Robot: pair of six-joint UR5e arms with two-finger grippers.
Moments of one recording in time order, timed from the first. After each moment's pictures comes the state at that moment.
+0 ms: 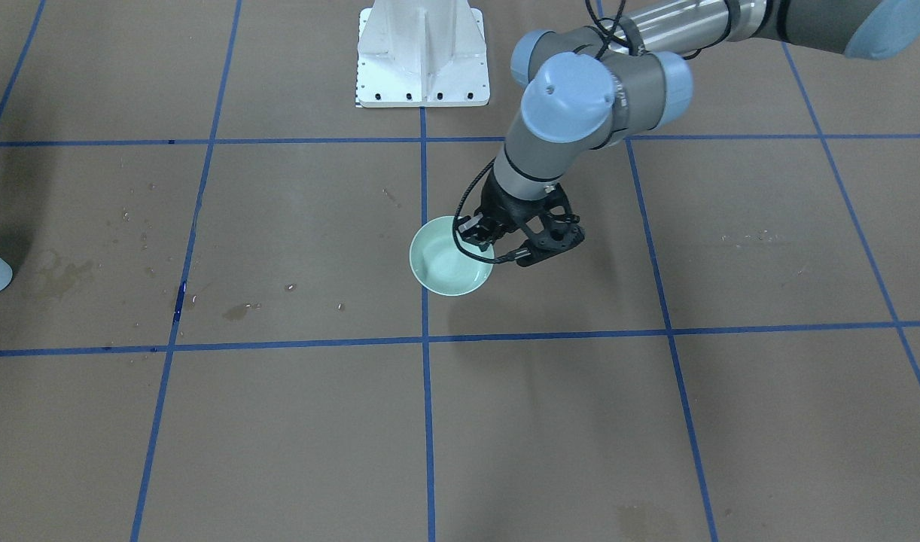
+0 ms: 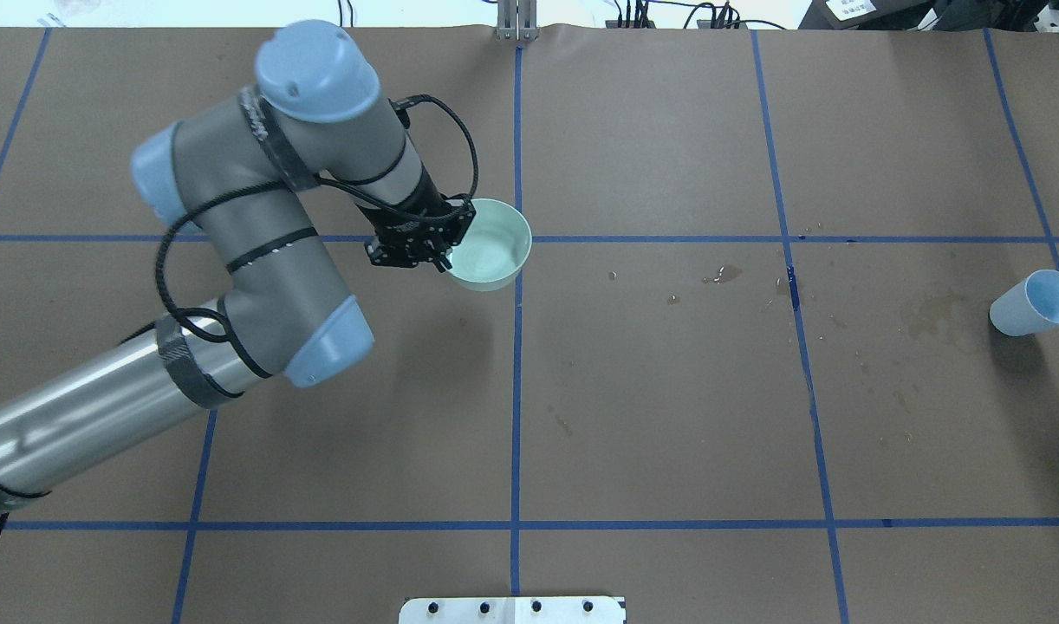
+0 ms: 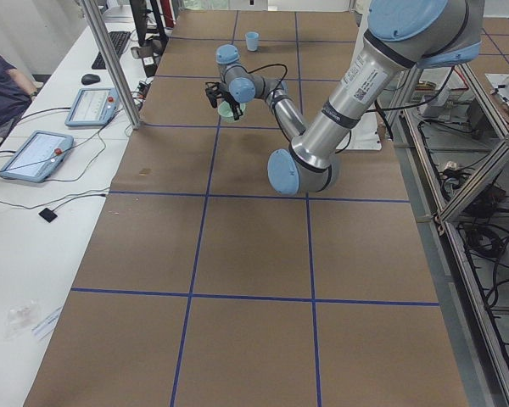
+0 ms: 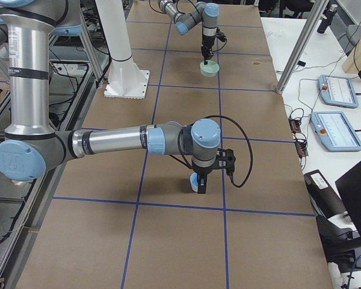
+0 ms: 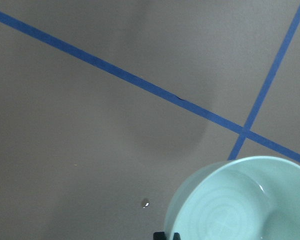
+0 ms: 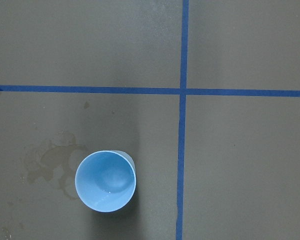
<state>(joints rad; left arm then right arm) -0.66 -2.35 -1.52 -1.70 -2.10 -1.59 1.56 -1.63 1.79 -1.65 2.38 0.08</state>
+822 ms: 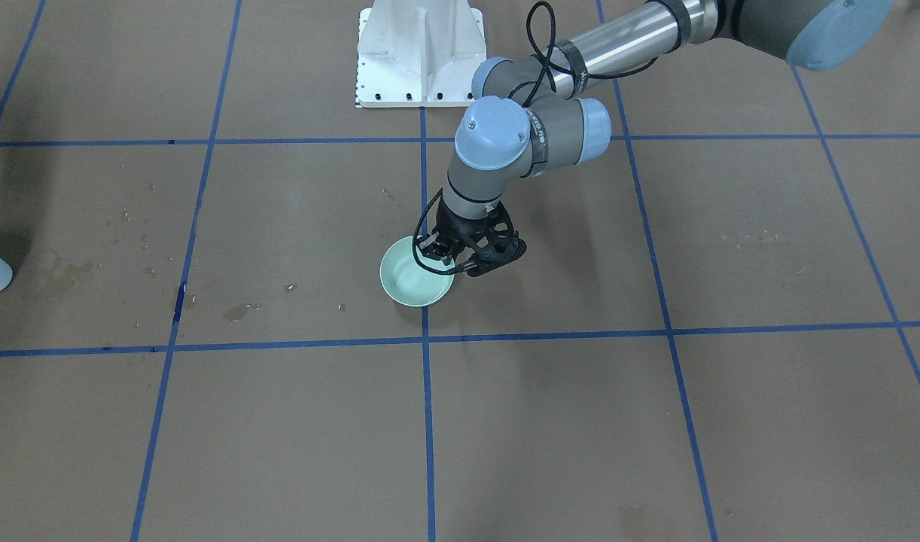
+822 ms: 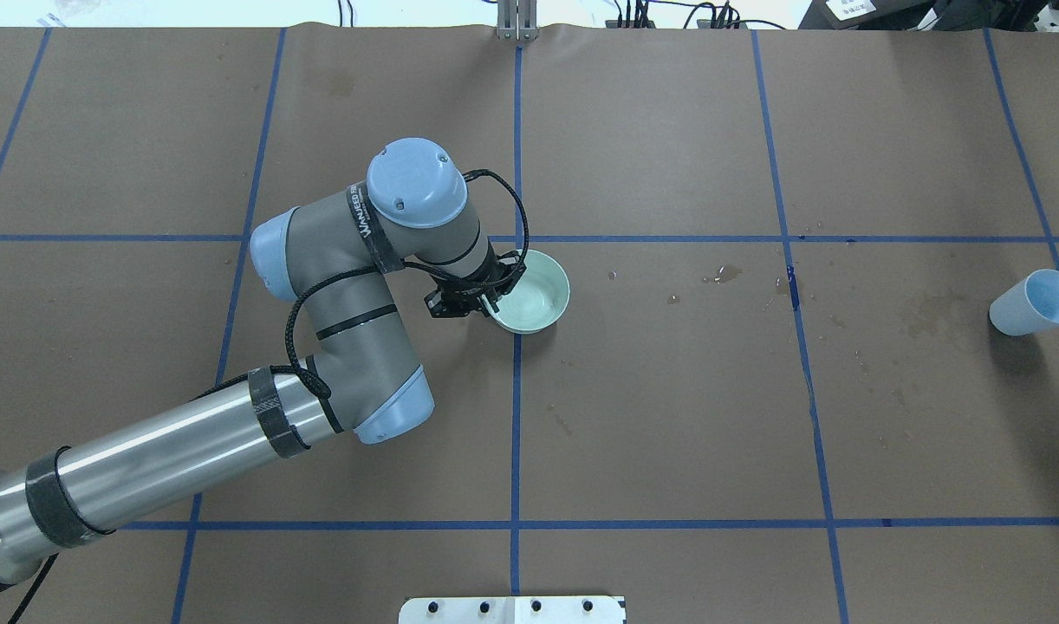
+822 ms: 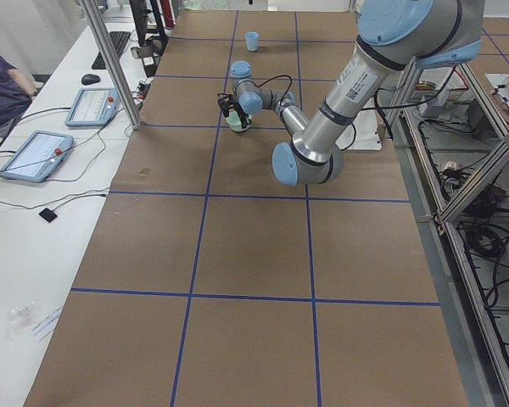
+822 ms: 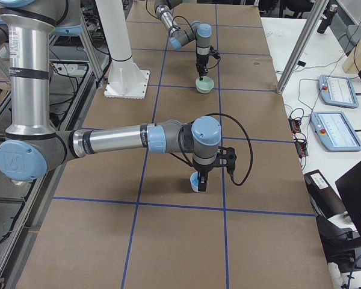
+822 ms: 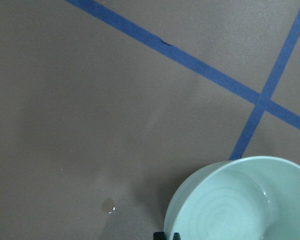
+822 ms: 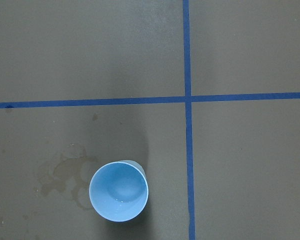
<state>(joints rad) -0.57 -2.39 -1.37 -1.83 -1.99 -1.67 1.56 -1.63 1.80 -1.66 2.39 0.11</state>
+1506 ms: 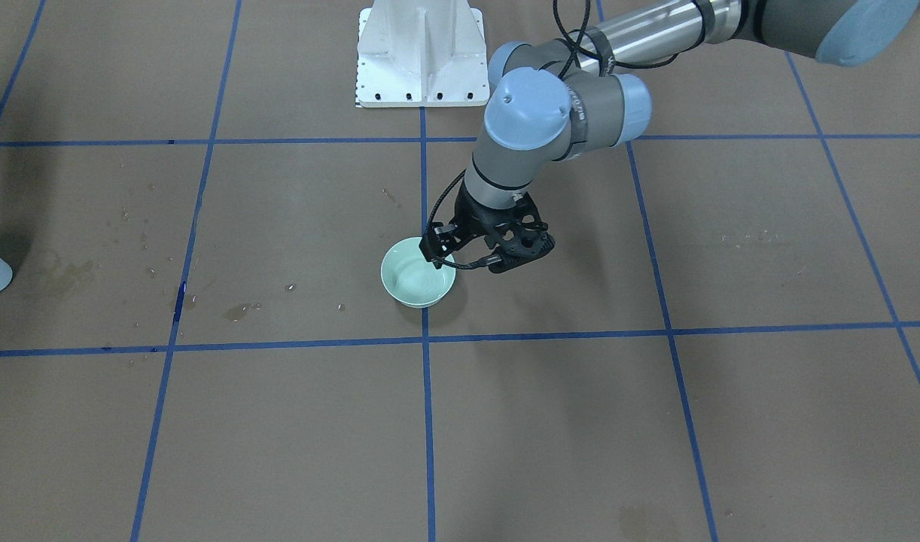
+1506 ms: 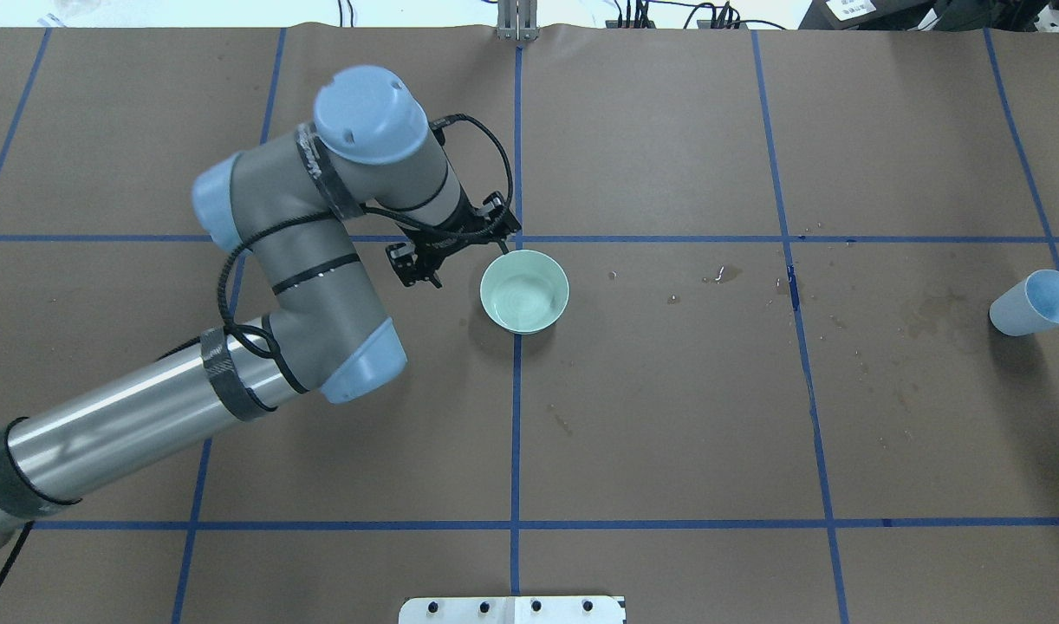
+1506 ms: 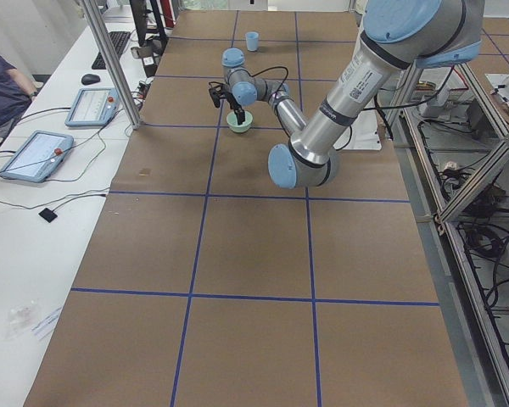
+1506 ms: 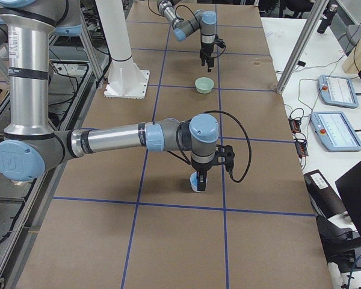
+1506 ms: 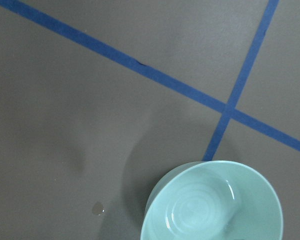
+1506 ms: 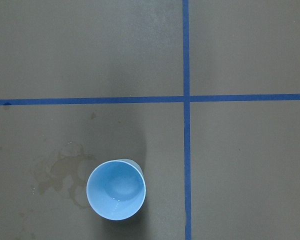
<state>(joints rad) -0.69 -2.36 -1.55 -1.67 -2.08 -1.56 1.54 -1.67 1.86 -1.66 2.33 0.07</state>
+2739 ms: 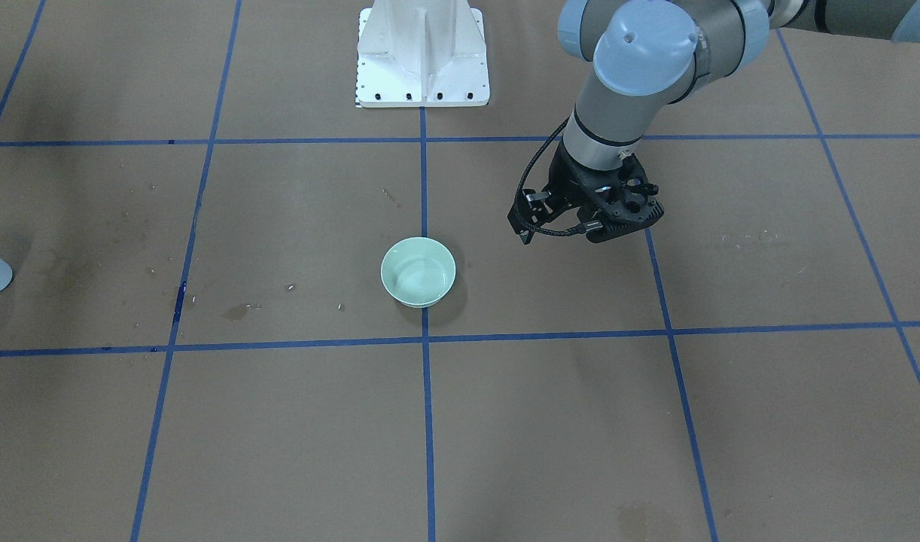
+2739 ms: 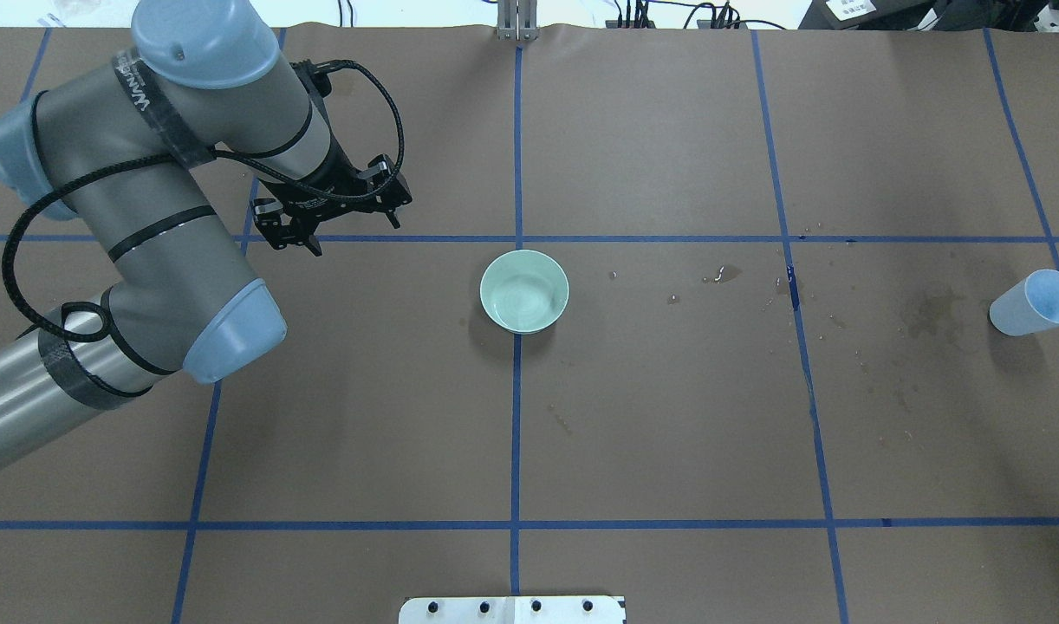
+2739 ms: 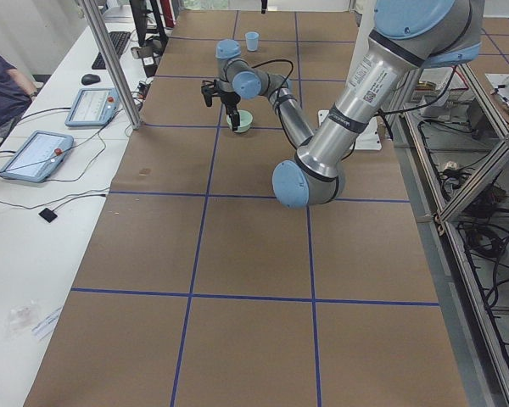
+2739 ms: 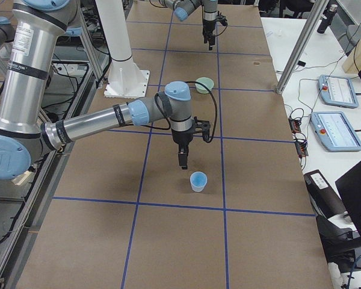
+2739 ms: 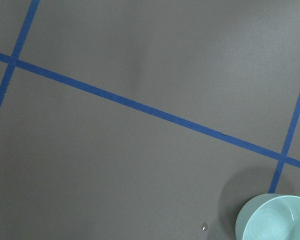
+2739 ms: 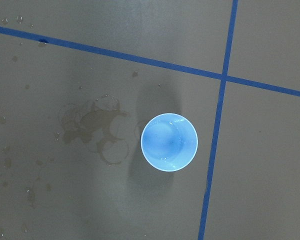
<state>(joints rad) -0.77 -2.23 -1.78 -1.45 -2.09 -1.37 1.24 -1.89 2.15 -1.49 1.97 0.54</state>
